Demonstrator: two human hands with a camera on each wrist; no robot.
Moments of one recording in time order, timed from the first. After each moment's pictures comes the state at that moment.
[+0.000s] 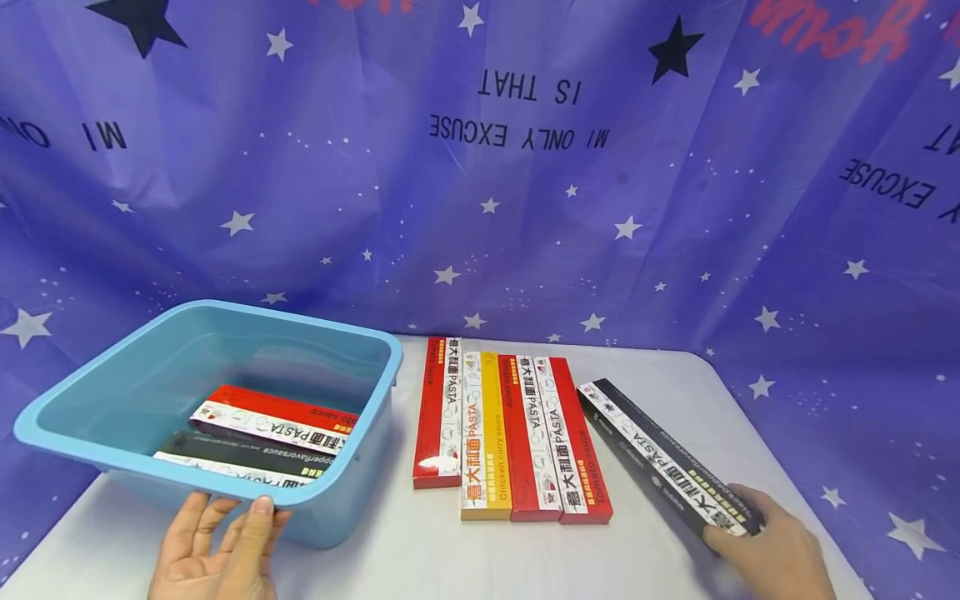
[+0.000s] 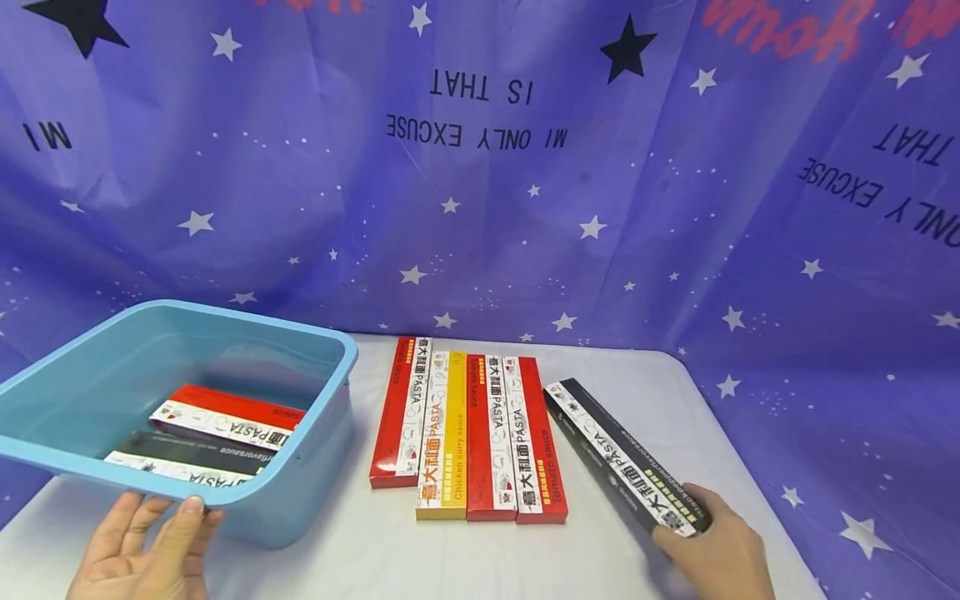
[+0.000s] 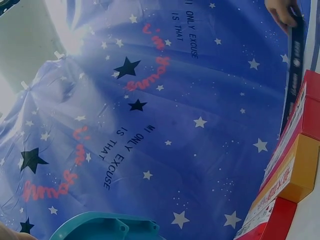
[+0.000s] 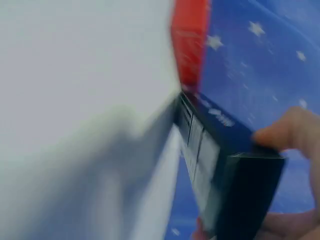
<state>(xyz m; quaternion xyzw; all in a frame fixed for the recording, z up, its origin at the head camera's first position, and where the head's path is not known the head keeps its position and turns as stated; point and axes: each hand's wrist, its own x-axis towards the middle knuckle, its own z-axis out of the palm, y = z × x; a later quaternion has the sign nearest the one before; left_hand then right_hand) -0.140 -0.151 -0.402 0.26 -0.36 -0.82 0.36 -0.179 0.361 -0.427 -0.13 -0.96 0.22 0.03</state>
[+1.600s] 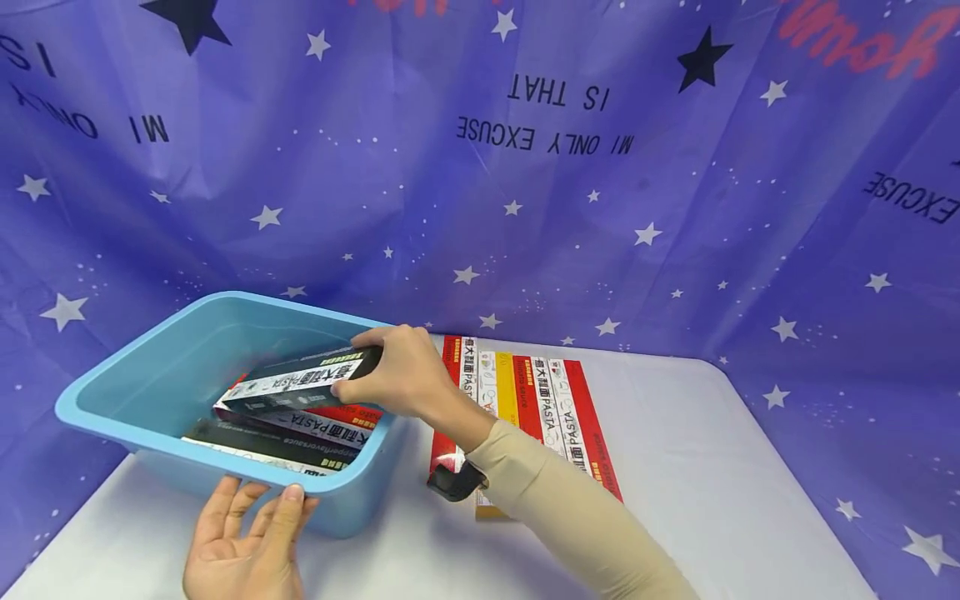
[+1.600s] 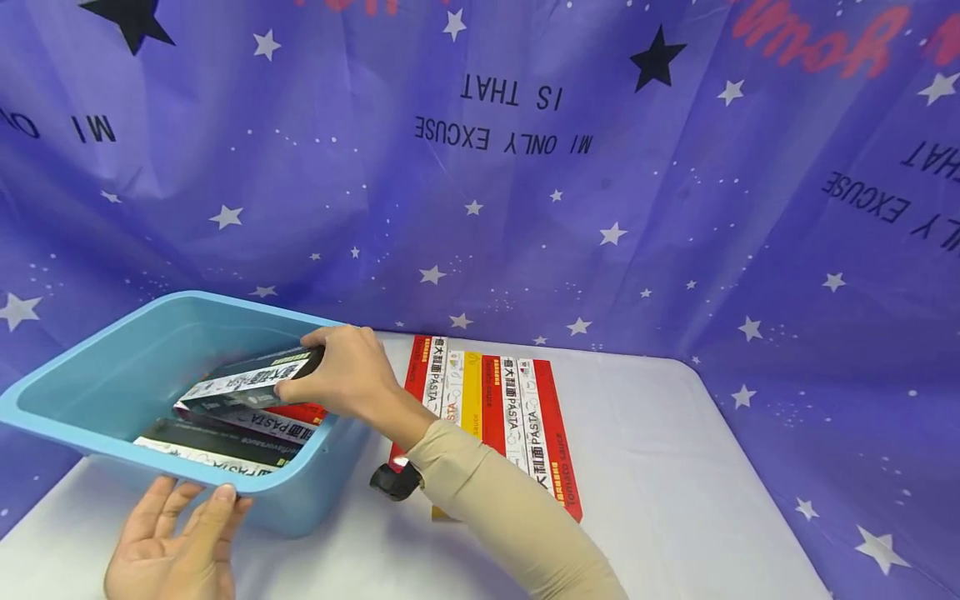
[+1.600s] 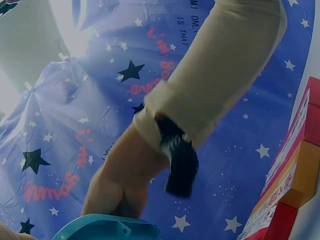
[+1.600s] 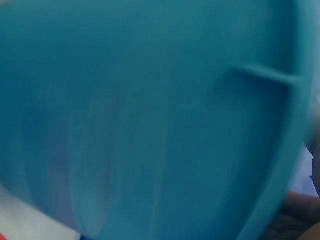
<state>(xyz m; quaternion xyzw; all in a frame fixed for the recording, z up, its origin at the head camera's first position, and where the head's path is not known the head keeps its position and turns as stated) -0.136 -0.149 -0.399 0.21 -0.30 -0.84 0.41 -0.294 -0.049 -0.315 0.31 -0.88 0.36 0.05</state>
